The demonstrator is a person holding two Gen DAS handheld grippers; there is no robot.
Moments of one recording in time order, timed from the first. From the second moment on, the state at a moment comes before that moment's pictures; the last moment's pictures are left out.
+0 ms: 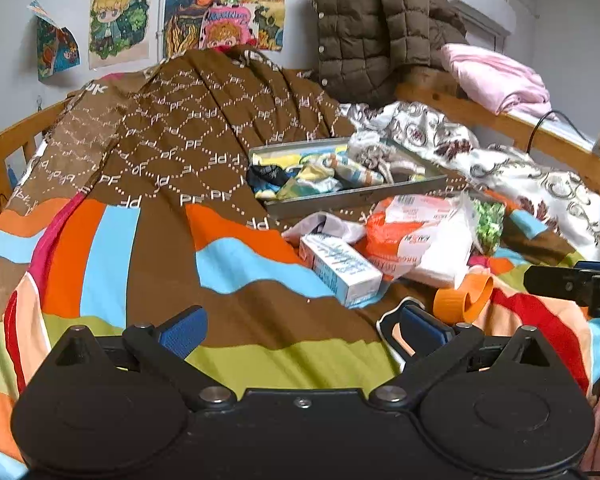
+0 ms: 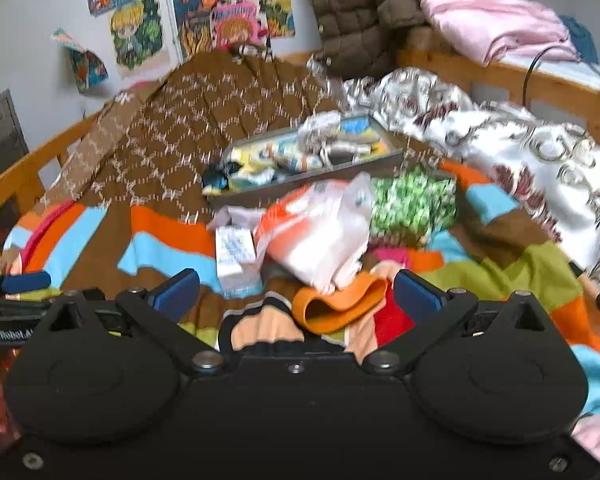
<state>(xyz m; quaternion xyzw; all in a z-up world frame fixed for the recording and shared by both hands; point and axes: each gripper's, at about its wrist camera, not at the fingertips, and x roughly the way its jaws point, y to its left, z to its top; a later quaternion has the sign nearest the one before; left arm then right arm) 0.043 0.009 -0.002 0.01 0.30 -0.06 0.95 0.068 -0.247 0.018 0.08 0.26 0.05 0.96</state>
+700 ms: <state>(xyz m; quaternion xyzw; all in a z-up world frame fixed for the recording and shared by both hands) 0.081 0.012 -0.025 -0.01 0.36 -0.05 0.93 0.105 -0.231 -0.011 0.06 0.28 0.09 0.95</state>
